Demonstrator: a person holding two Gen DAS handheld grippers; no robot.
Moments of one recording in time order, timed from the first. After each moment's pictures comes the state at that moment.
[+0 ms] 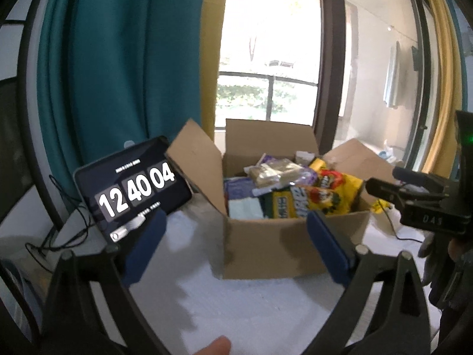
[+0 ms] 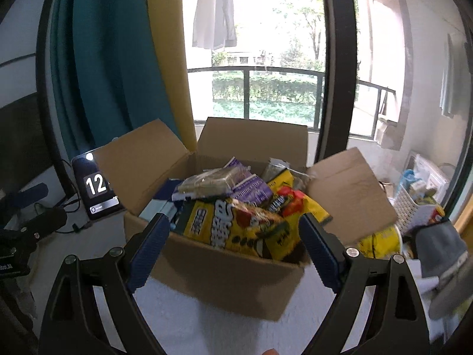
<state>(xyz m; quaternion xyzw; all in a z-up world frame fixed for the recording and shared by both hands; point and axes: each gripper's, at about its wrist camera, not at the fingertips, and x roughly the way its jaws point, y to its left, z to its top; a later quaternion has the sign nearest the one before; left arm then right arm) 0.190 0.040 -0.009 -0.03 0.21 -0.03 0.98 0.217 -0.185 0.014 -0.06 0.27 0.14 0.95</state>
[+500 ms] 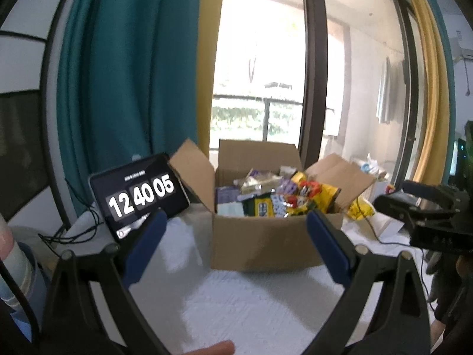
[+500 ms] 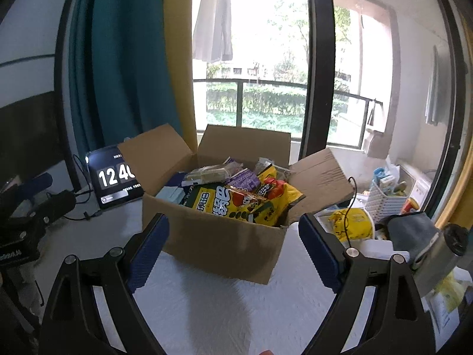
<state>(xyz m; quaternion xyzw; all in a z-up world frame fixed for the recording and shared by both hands) 0.113 0.021 0.006 -0.03 0.14 -0.03 0.99 0.125 -0.197 0.033 -0.07 0.23 0.12 0.96</state>
